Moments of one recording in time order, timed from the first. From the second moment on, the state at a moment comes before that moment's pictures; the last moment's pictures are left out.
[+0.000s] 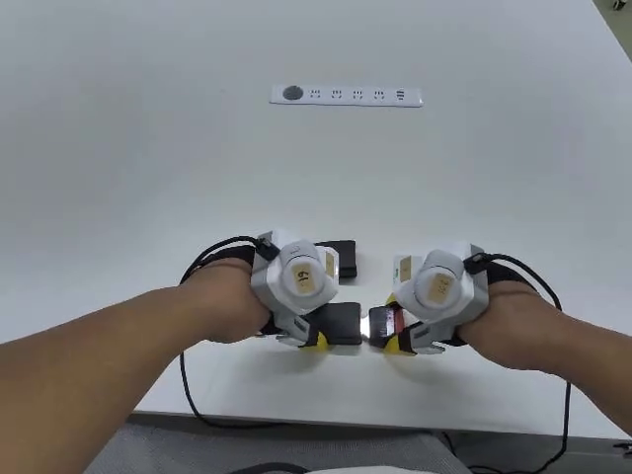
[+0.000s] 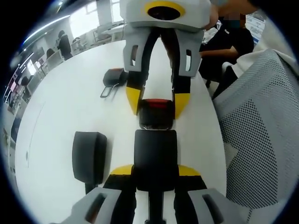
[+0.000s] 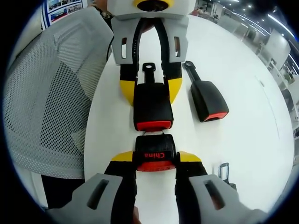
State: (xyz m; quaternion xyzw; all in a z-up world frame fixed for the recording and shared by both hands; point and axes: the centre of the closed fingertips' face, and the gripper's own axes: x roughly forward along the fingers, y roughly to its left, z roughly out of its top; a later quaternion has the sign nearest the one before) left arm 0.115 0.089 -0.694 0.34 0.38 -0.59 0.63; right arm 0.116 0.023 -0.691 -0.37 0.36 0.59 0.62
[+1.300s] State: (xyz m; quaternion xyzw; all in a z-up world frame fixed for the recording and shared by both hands) left arm 0.206 0.099 -0.650 0.34 0.36 -0.54 0.68; right arm 0.201 -0.060 -0.656 -0.36 0.36 0.53 0.68
